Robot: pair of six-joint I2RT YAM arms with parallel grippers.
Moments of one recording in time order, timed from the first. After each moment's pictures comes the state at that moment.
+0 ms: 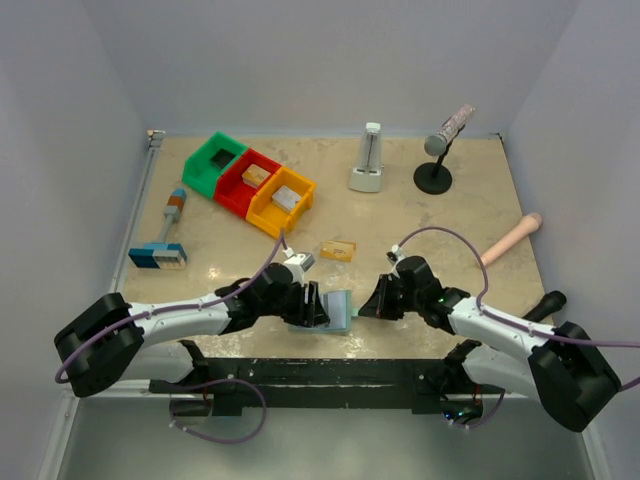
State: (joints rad) left arm -0.93 1.24 0.45 0.12 0.19 -0.76; right arm 0.64 1.09 0.34 -0.06 -0.30 0.84
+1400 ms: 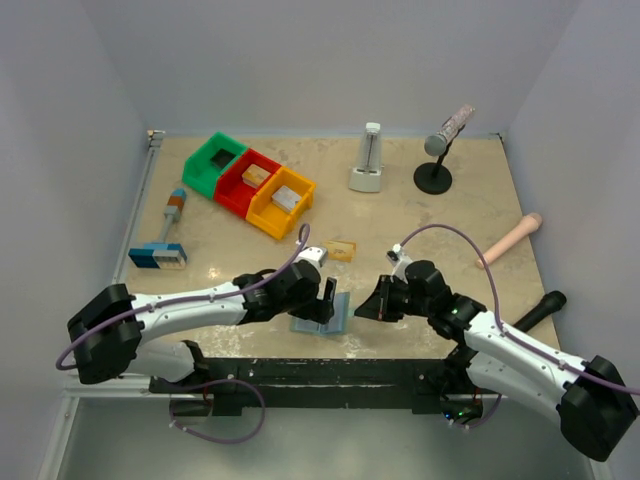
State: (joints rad) left arm -1.06 1.32 0.72 -0.28 -0.16 -0.69; right arm 0.70 0.84 0.34 -0.13 -0.33 0.84
